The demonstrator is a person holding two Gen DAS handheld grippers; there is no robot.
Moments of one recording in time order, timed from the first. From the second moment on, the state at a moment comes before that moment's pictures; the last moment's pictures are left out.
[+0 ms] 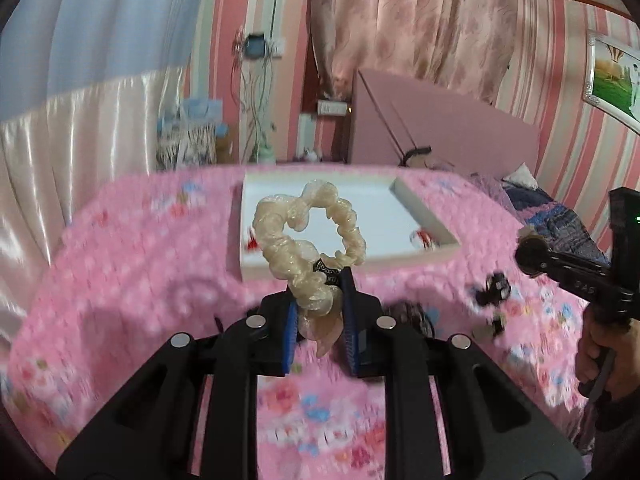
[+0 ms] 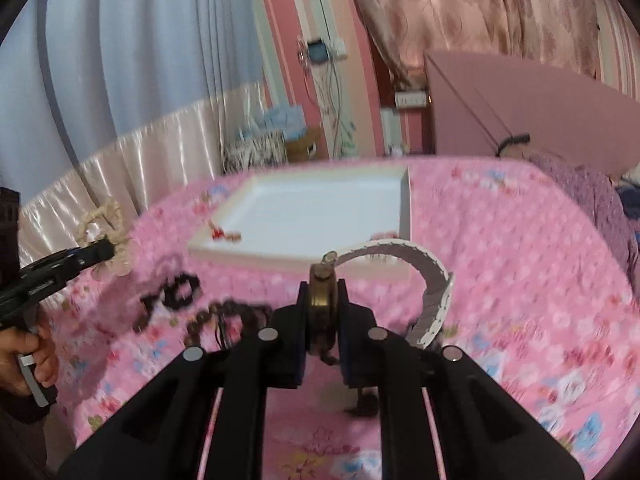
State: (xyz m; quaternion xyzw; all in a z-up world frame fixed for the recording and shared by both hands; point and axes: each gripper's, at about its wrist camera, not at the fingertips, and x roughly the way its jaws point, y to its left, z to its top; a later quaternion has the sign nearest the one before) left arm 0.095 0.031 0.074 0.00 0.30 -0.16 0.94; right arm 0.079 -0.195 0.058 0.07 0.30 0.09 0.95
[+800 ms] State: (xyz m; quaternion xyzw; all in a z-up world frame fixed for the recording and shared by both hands) left arm 0.249 -0.034 0.016 0.00 0.27 -0.10 0.96; right arm 0.242 -0.141 0.003 0.06 0.31 0.07 0.95
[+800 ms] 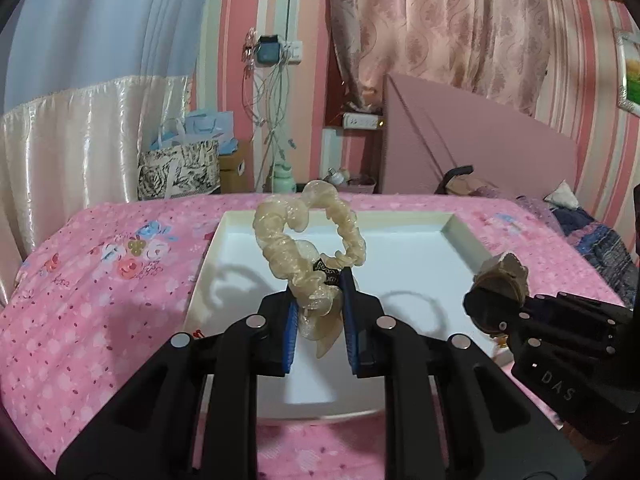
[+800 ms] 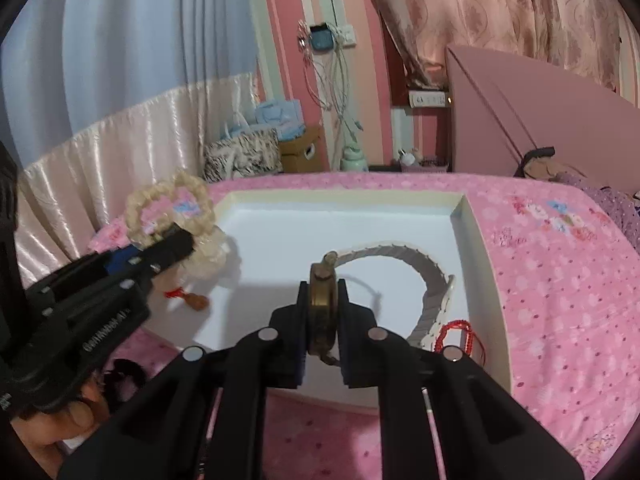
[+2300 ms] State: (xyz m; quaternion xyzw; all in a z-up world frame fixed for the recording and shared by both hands) left arm 0.292 -0.042 -0.043 -0.01 0.42 -0.11 0.90; right arm 0.275 -0.130 -0.042 0.03 0.41 0.07 0.91
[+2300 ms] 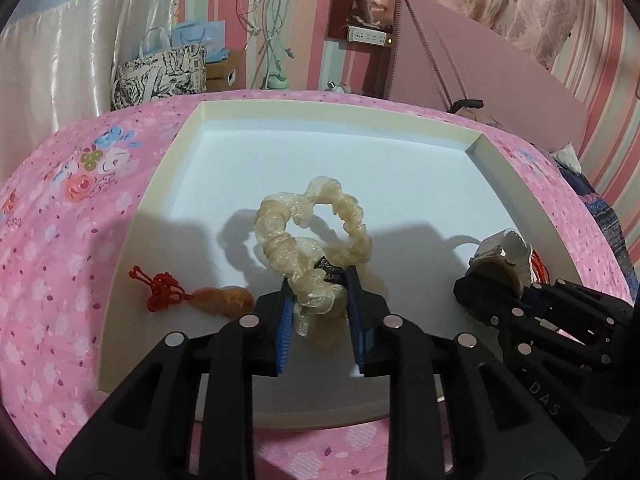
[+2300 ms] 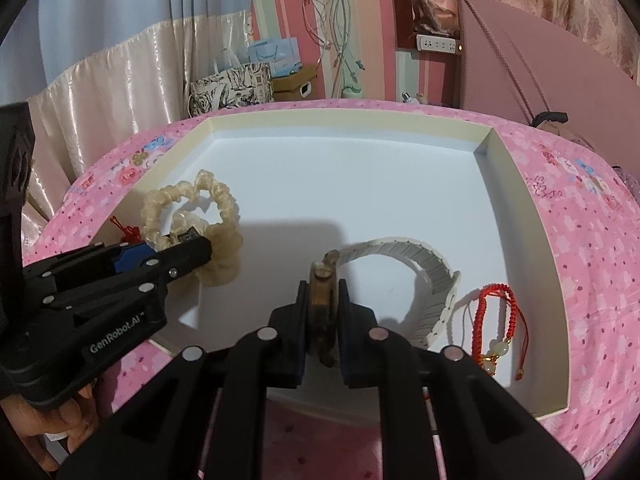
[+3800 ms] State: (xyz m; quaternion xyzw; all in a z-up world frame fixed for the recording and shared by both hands) left arm 0.035 0.068 0.002 0.00 0.28 -0.03 0.96; right arm 0.034 -0.237 -0.011 0.07 0.32 -0.02 0.94
